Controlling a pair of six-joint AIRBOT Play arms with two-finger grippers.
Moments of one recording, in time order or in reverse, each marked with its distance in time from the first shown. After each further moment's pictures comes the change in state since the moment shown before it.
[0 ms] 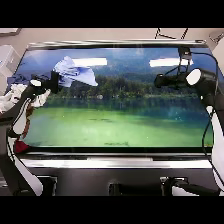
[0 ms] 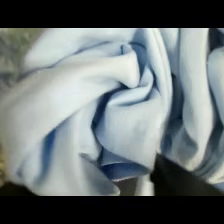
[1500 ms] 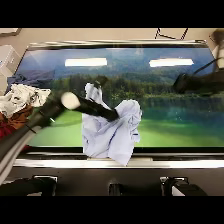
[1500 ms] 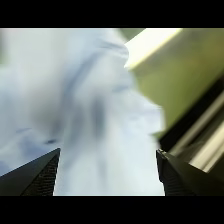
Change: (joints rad) left arm -0.649 0.715 -0.450 0.311 -0.566 0.506; right arm 0.000 0.310 0.082 -0.121 0.552 0.123
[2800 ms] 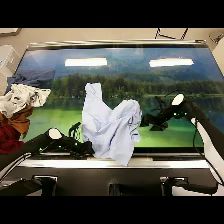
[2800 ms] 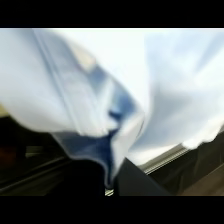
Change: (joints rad) left arm 0.111 0.169 -0.838 -0.344 0.135 -0.037; right arm 0.002 -0.370 -0.461 0.372 -0.135 -0.166
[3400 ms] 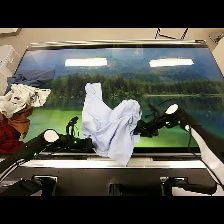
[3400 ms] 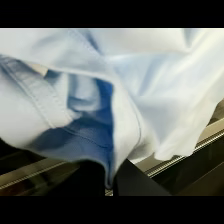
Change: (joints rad) left arm -0.032 0.142 0.002 0.010 0.087 -0.003; right arm 0.064 -0.009 -0.154 0.192 -0.113 -0.088
